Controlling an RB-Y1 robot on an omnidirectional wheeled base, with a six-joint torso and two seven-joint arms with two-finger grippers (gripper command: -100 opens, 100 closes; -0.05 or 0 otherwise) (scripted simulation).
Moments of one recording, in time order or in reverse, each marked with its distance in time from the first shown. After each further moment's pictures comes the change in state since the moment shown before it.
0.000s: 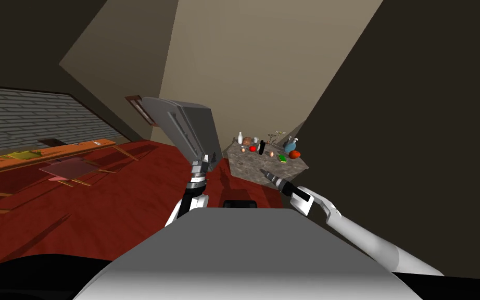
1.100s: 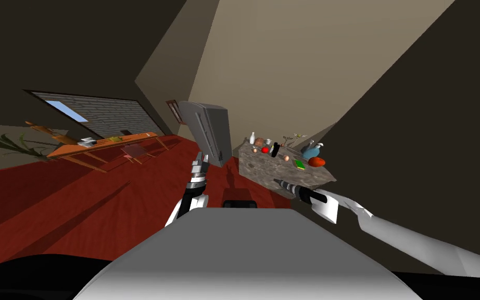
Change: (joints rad) left arm 0.000 0.000 0.000 0.000 0.000 0.000 0.000; right arm 0.015 -0.337 0.118 0.145 -0.151 0.119 -0.078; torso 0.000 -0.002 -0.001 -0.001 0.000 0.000
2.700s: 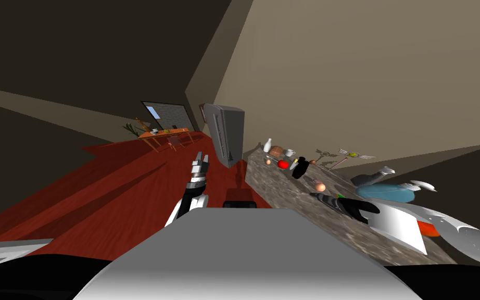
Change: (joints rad) left arm 0.000 0.000 0.000 0.000 0.000 0.000 0.000; right arm 0.166 -0.385 0.088 0.204 -0.164 0.064 -0.244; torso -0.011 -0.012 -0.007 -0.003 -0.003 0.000
